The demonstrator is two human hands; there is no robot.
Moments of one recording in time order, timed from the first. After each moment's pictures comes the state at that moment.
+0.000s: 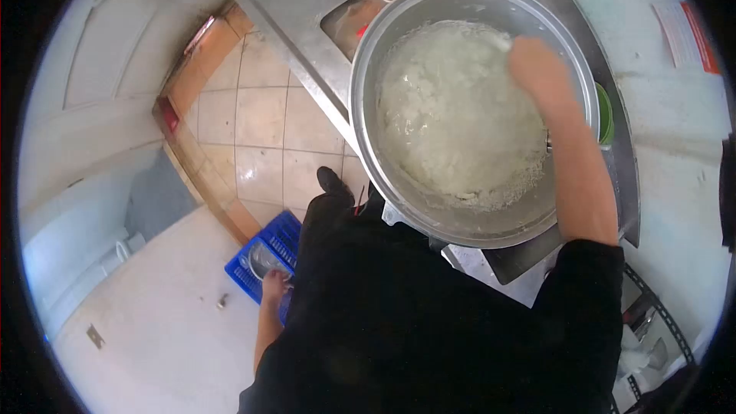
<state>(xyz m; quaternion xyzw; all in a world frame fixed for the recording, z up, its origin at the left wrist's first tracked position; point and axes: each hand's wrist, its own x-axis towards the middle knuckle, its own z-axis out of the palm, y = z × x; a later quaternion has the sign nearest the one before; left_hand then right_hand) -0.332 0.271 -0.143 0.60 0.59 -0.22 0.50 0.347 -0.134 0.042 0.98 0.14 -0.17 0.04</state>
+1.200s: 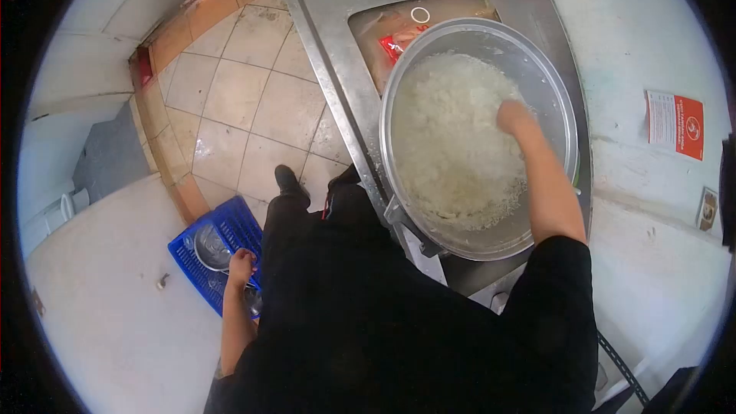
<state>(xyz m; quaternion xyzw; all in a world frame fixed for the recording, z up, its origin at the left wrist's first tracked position) -0.303 0.255 -0.160 0.59 0.59 -0.22 0.50 0.372 -0.161 -0.077 0.93 0.17 -0.29 0.18</state>
